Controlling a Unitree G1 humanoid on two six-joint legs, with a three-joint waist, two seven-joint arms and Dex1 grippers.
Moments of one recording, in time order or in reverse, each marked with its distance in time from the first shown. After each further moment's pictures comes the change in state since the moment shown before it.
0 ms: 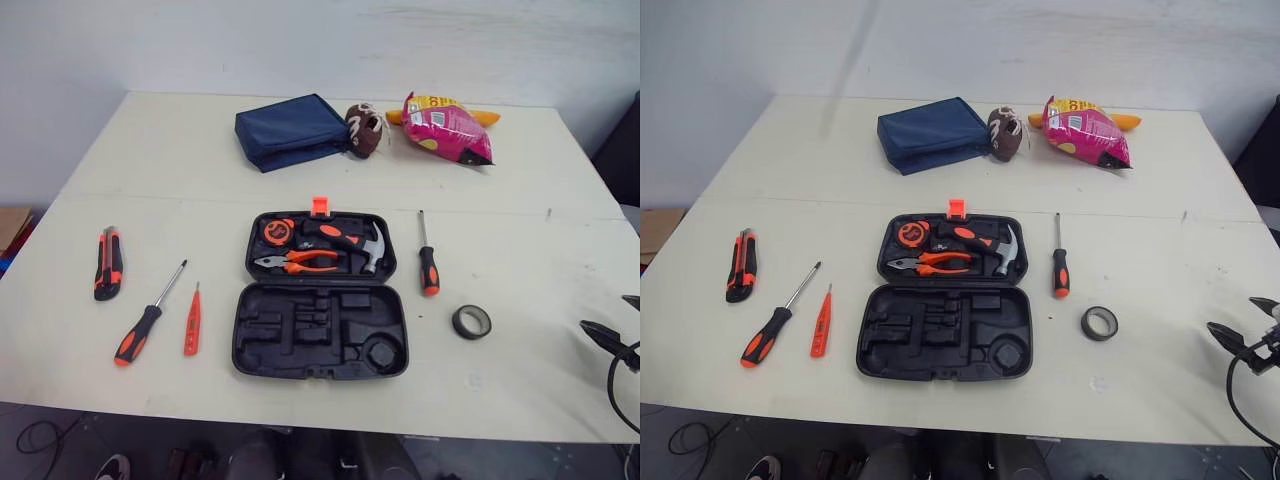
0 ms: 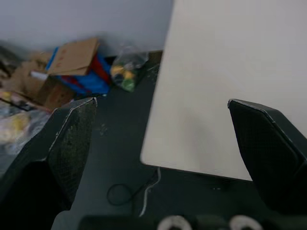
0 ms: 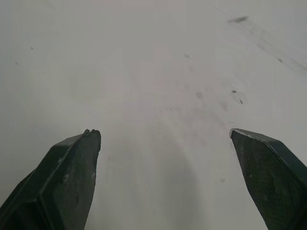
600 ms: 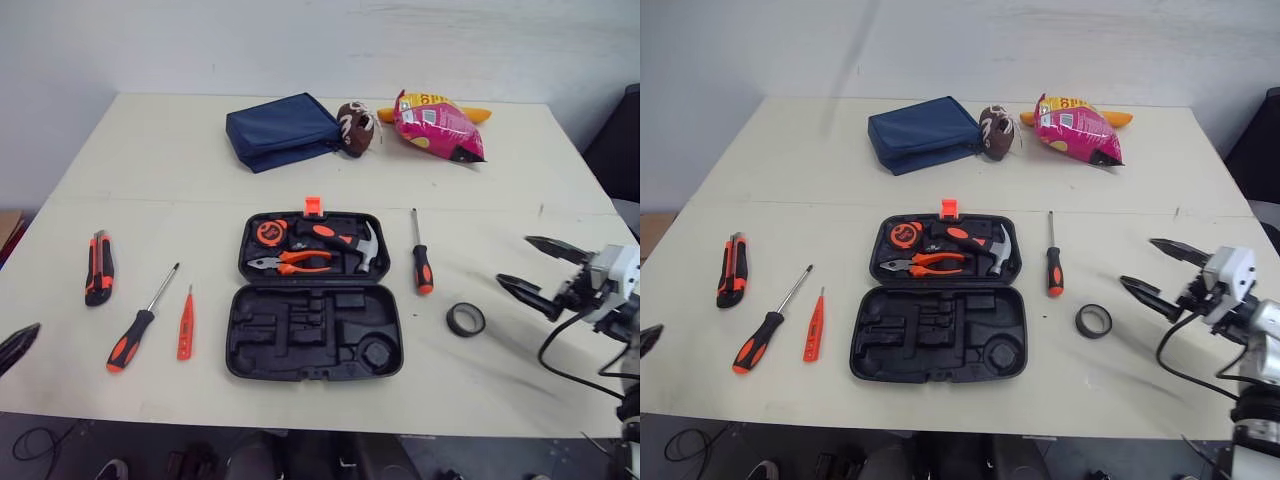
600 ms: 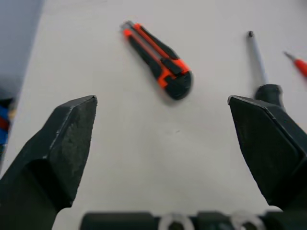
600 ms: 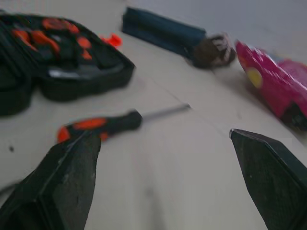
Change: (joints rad) left arm 0.063 -0.090 -0.174 -0.668 -0.266 0.481 -0.038; right arm -0.206 0.275 0.115 -0.444 0.220 0.103 0.265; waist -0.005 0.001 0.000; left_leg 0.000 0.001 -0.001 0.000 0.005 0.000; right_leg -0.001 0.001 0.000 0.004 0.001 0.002
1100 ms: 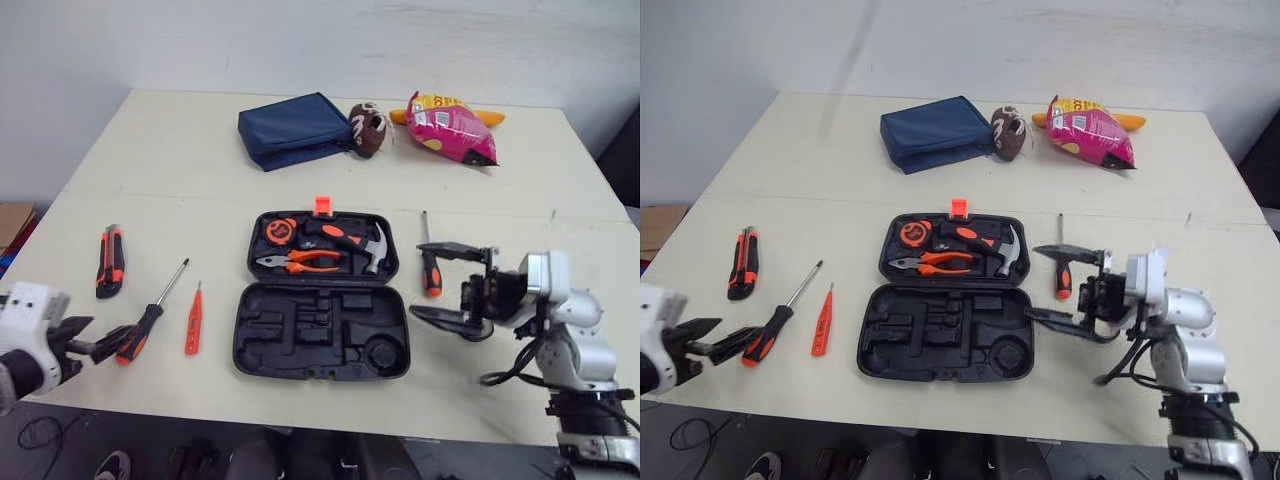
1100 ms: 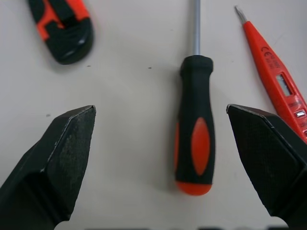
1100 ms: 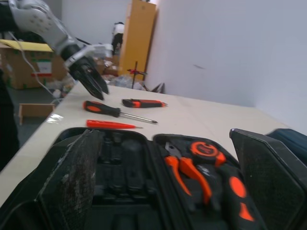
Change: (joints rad) left arm -0.217 0.005 -0.312 -0.324 -0.074 0.561 0.330; right arm 0.102 0.182 0.236 -0.576 0.151 0.210 0.031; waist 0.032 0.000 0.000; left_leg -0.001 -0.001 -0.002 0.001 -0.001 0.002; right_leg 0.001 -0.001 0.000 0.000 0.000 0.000
